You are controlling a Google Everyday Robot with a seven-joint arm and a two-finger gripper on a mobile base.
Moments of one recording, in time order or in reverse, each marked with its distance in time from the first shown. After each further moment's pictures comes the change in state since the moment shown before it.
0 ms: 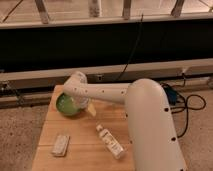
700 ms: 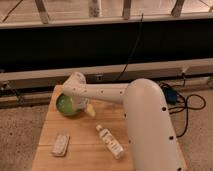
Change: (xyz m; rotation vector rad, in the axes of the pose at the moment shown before) arm -0.006 -0.003 0.004 -0.010 -0.014 -0.013
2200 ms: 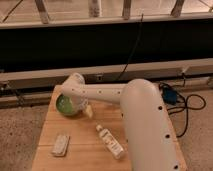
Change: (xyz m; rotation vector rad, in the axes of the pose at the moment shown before) arm -0.007 -0.003 0.006 -0.024 -0.018 -0.025
